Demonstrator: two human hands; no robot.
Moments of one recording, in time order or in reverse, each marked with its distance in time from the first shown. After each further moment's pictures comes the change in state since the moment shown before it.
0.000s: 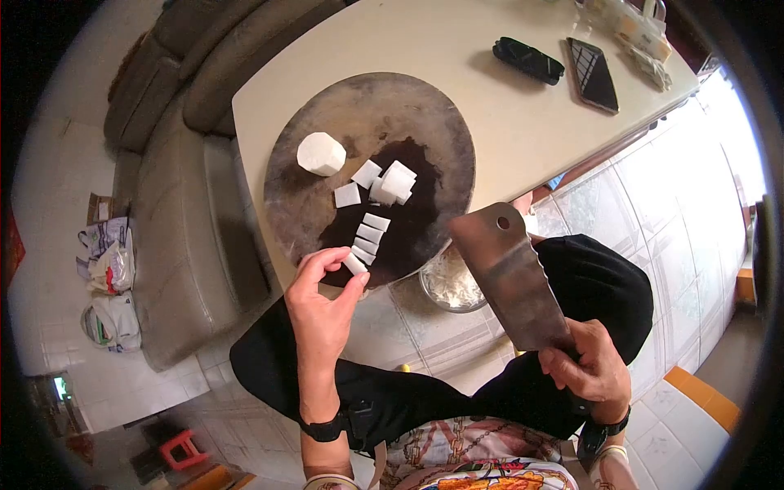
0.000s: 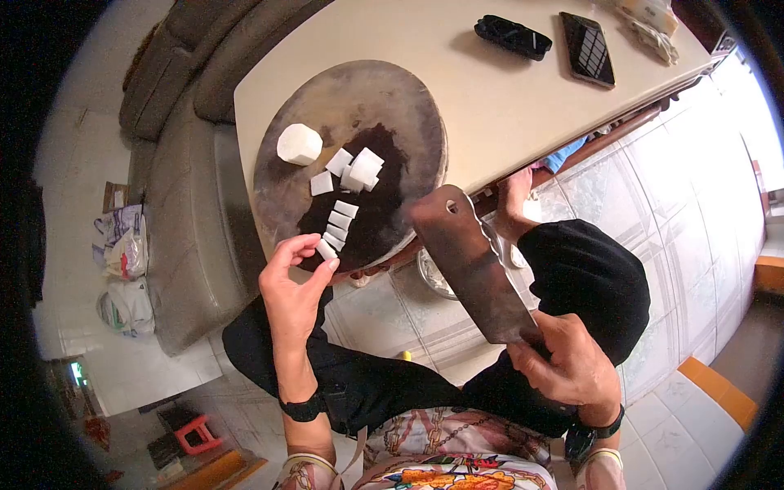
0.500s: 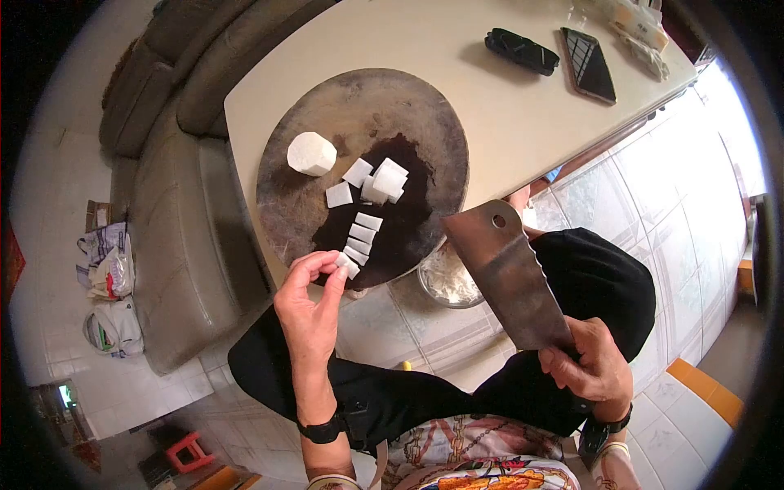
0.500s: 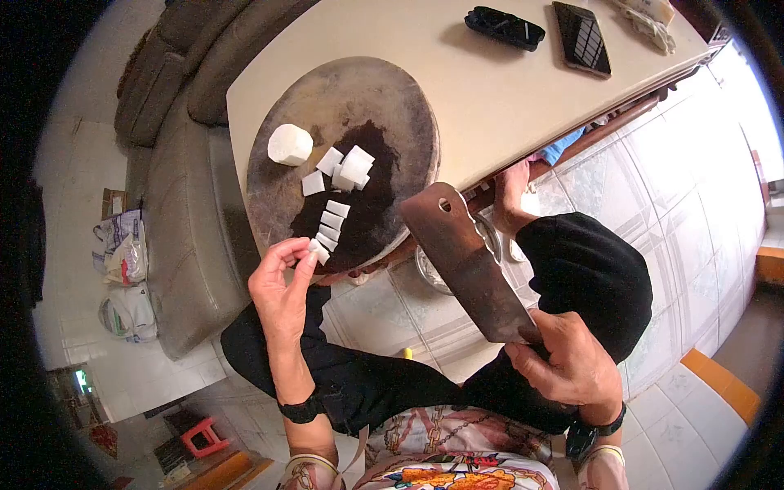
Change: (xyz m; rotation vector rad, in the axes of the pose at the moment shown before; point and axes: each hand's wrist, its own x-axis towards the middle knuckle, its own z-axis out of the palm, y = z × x) left_hand -0.002 -0.016 -0.001 -0.207 -0.006 -0.067; right_hand -0.001 0.001 -0.003 -0.013 -0.013 0.008
